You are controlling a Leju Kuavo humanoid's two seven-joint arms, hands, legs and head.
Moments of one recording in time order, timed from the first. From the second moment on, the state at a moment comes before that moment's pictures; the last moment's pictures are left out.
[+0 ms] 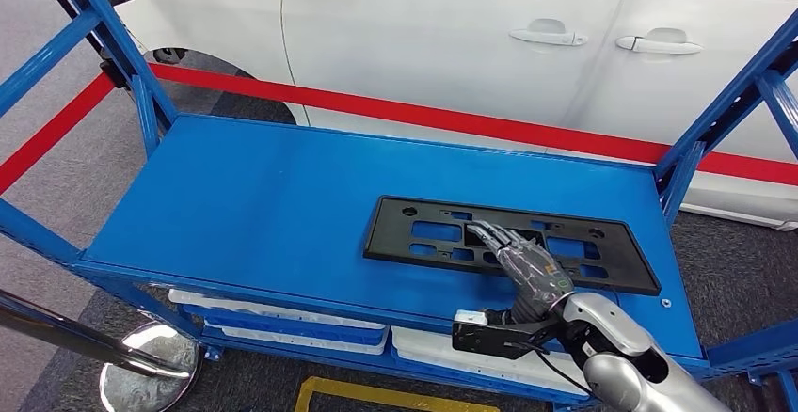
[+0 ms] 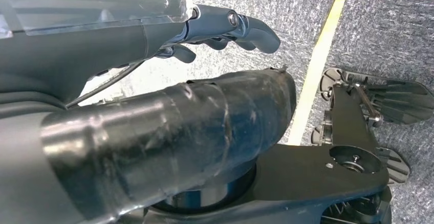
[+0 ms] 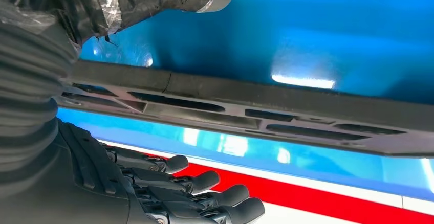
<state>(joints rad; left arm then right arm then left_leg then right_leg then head) -0.03 -0.15 0.29 -0.17 -0.04 0.07 0.39 -0.29 -0.54 0.73 -1.43 0.46 -0.06 -0.07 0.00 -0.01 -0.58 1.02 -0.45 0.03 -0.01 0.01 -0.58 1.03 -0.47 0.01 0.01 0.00</state>
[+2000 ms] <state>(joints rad) -0.03 -0.15 0.29 -0.17 -0.06 0.06 0.36 -0.36 -0.29 0.68 -0.99 0.83 -0.33 0.02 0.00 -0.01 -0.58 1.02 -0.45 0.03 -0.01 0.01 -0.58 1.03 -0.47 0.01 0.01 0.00</state>
